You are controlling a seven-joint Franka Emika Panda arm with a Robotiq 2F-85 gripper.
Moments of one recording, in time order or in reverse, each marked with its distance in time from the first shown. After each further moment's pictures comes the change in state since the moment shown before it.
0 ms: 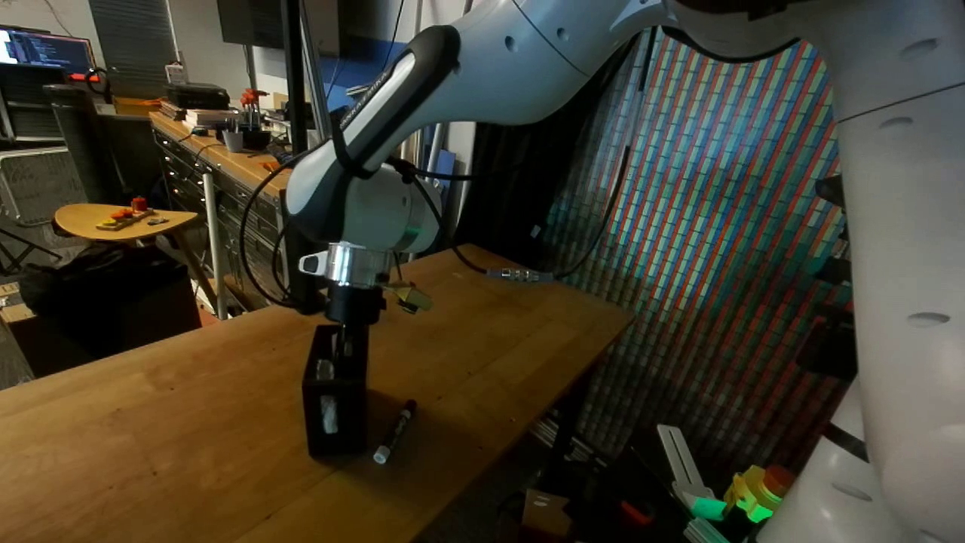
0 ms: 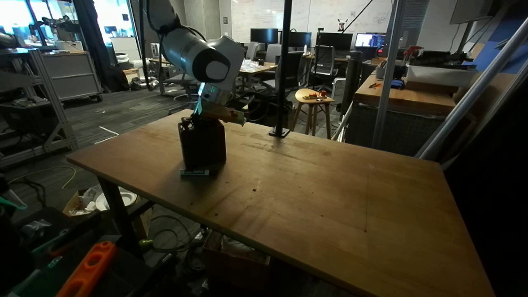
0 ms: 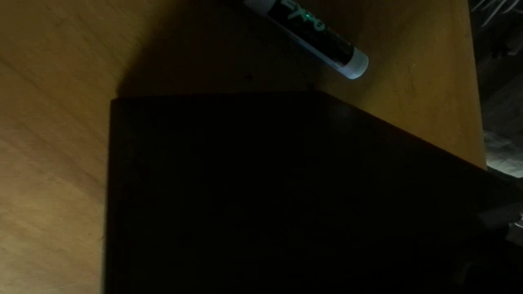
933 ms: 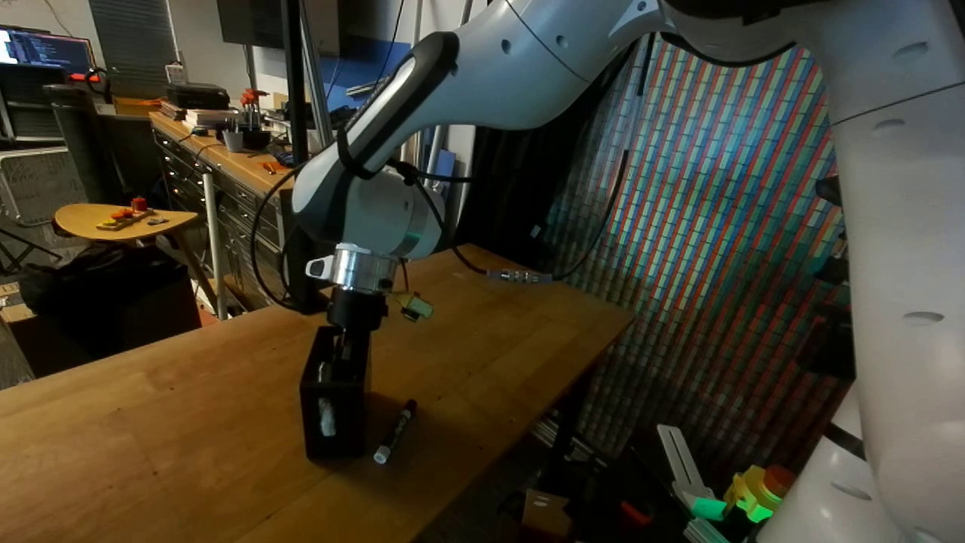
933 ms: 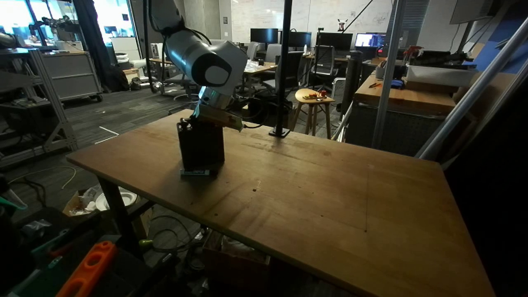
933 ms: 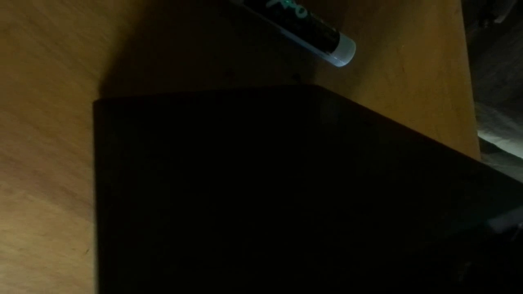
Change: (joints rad) arm -0.015 0.006 0.008 -0.012 0.081 -0.002 -0.011
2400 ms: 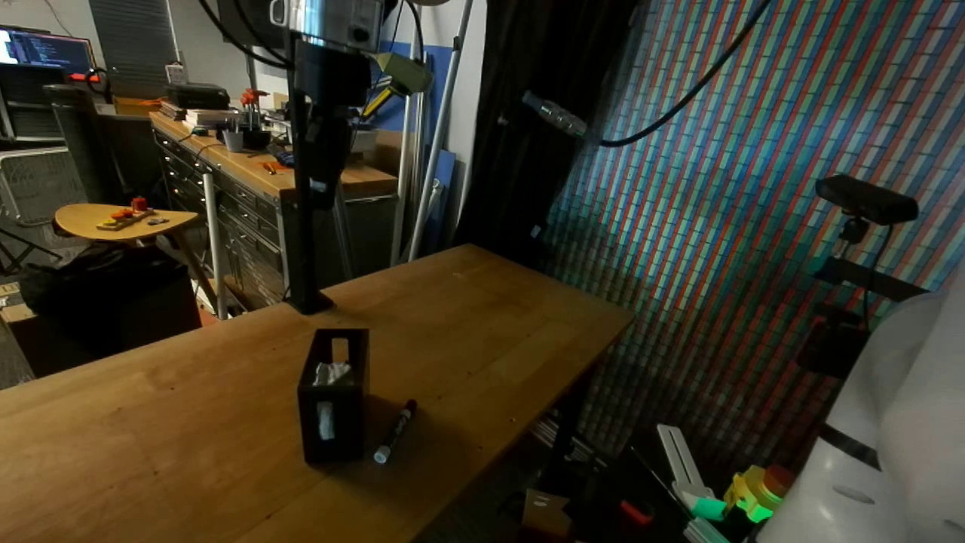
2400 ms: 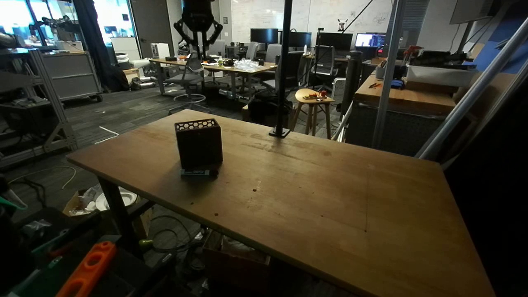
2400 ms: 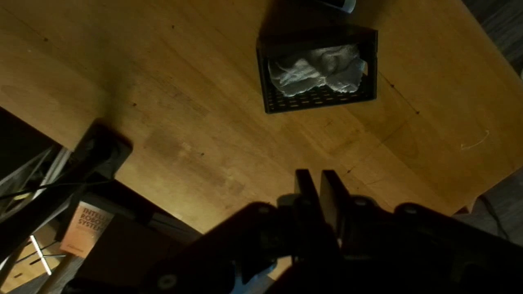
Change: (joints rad) arm 0.109 -0.466 -0.050 0.117 -0.378 -0.195 0.540
